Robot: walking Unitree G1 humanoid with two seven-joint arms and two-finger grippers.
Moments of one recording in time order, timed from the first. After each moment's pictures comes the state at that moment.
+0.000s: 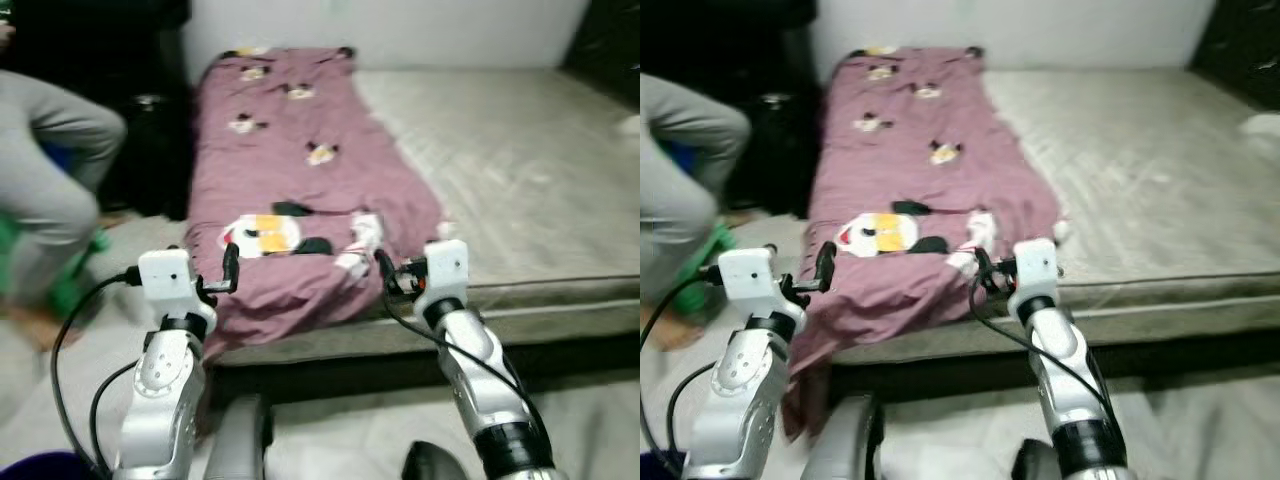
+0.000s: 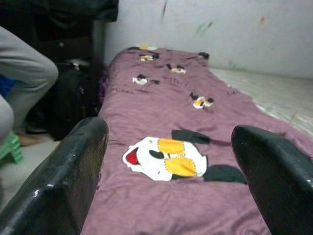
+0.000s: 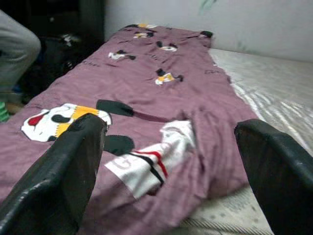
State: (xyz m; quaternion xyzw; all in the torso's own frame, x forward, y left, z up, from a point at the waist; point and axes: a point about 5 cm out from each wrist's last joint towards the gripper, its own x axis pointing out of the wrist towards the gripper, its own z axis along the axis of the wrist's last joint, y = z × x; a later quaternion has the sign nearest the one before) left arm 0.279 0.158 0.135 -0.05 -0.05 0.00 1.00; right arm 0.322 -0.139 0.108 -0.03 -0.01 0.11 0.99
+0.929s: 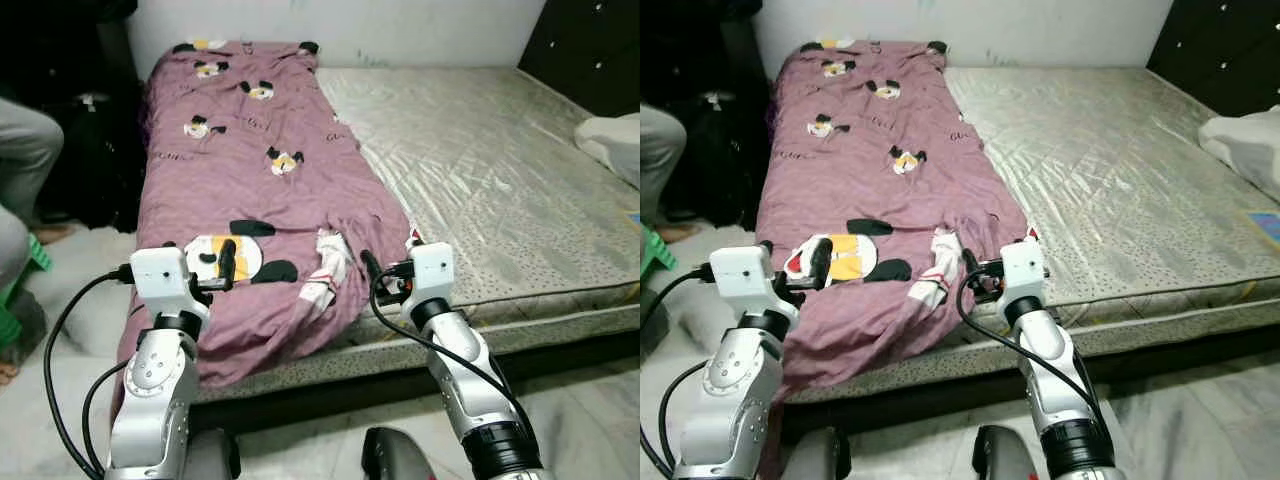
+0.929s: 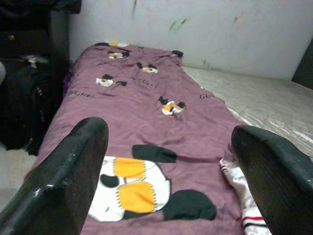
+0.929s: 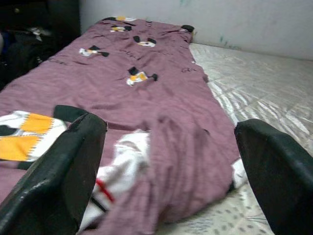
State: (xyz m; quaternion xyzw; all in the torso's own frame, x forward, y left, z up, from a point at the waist) left arm 0.277 0.158 0.133 -0.07 -0.05 0.00 1.00; right arm 0.321 -0.130 0.105 -0.04 -0.01 0.12 0.99
